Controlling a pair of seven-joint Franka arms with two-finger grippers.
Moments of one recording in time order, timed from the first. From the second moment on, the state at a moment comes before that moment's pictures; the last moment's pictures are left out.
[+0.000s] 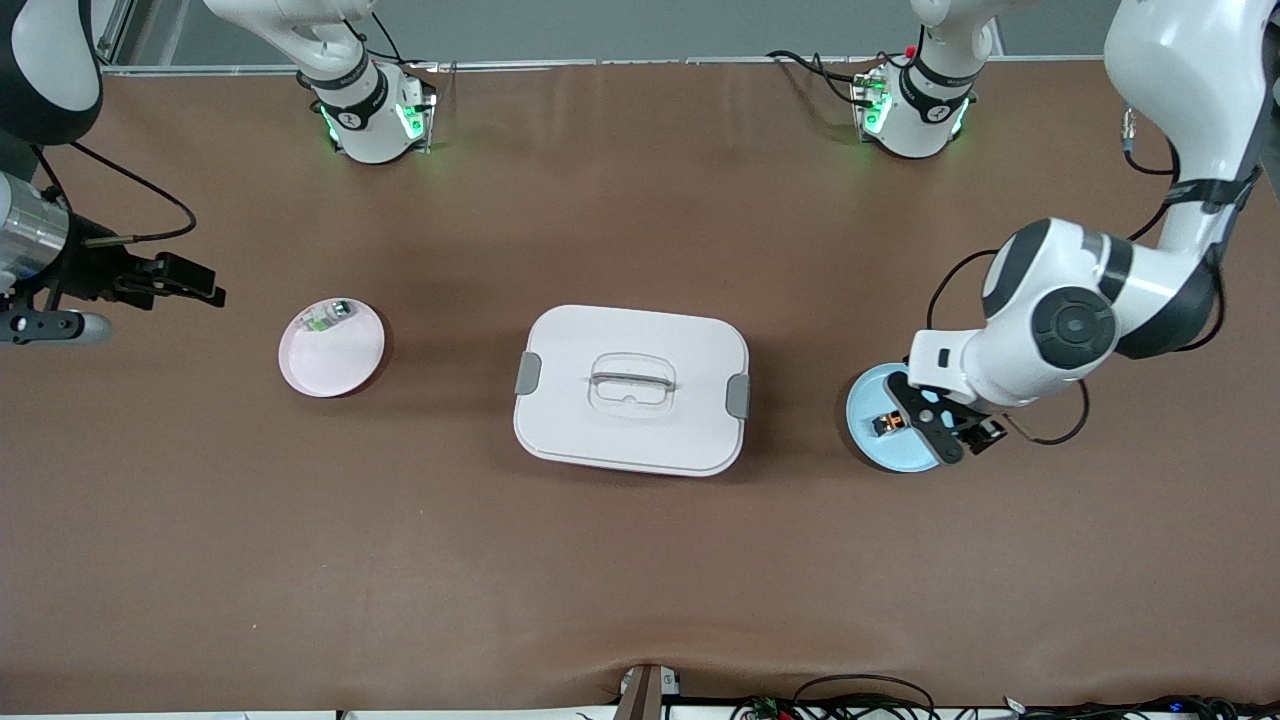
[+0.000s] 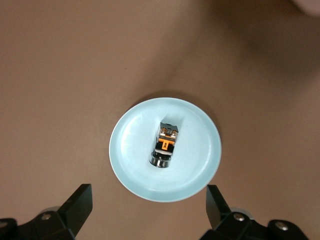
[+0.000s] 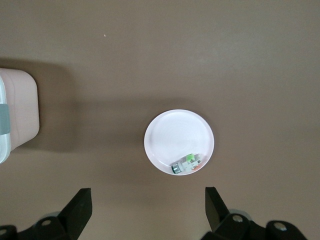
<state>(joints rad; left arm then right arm) 0.34 0.46 -0.67 -1.66 0.33 1.94 0.52 0.01 0.02 -0.06 -1.72 0.09 1.65 -0.05</state>
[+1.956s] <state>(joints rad) 0.12 0.10 -0.24 -1.50 0.19 1.59 -0.19 0.00 0.02 -0.06 -1.50 0.02 1.51 -0.05</state>
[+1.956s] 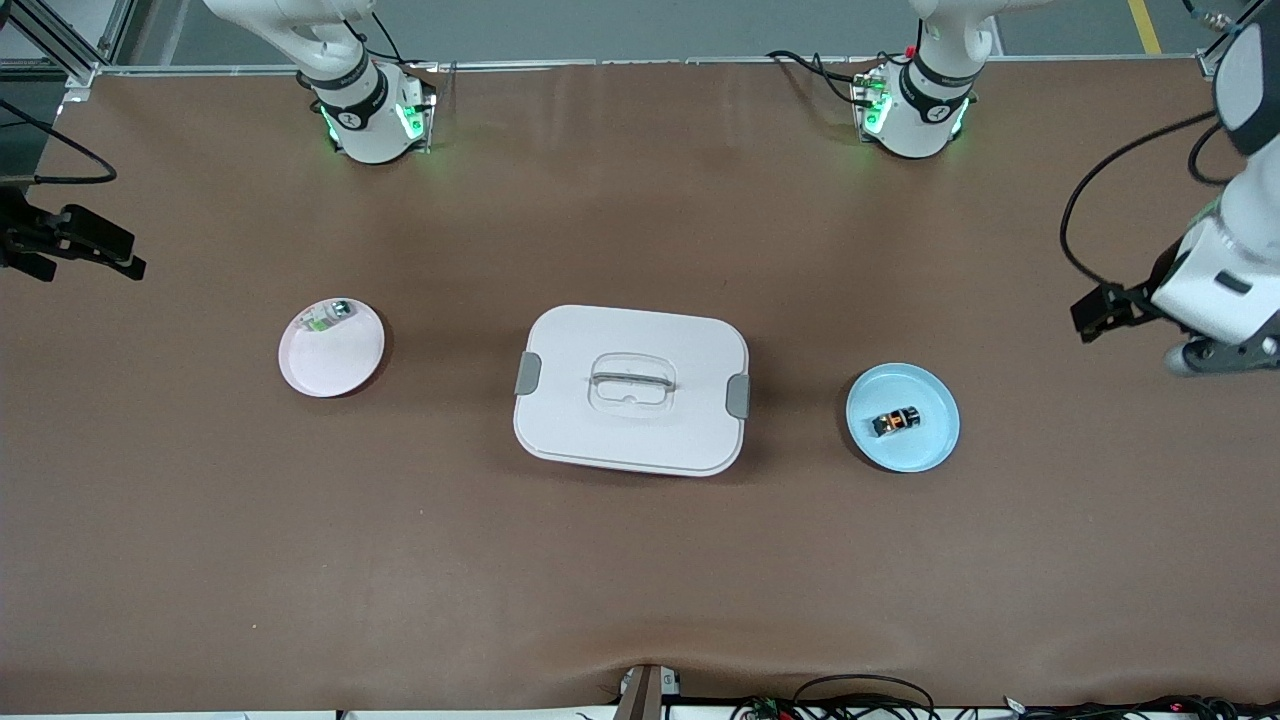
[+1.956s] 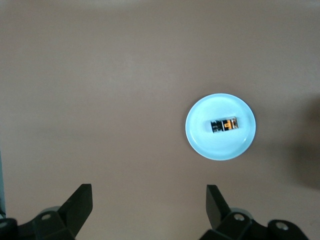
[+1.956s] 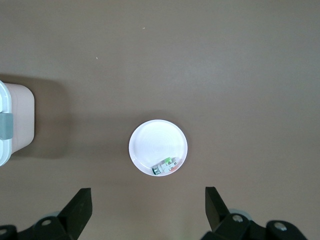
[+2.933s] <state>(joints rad) -0.01 -0.07 -0.07 -1.62 0.08 1.55 -0.18 -0.03 0.02 -0.05 -1.49 0.02 1.50 -0.05</state>
